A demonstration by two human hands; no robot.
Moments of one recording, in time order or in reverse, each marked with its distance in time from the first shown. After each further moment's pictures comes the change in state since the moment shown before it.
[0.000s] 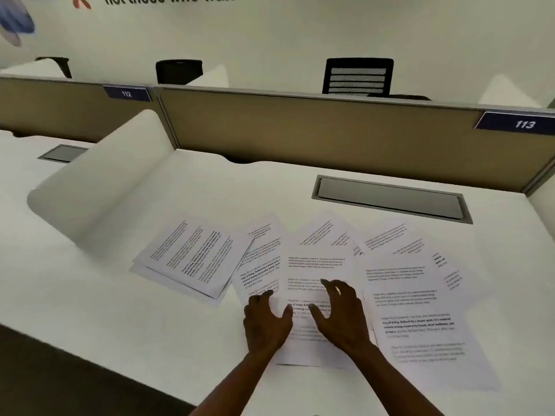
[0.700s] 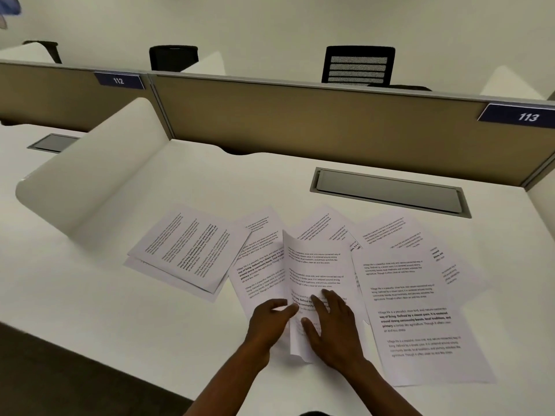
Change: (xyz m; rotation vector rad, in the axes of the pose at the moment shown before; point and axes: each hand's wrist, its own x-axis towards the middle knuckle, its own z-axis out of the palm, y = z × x) left_hand -0.007 0.008 -0.008 -0.537 -0.326 -0.262; right_hand -0.030 0.004 0.020 -0.132 -0.094 -0.041
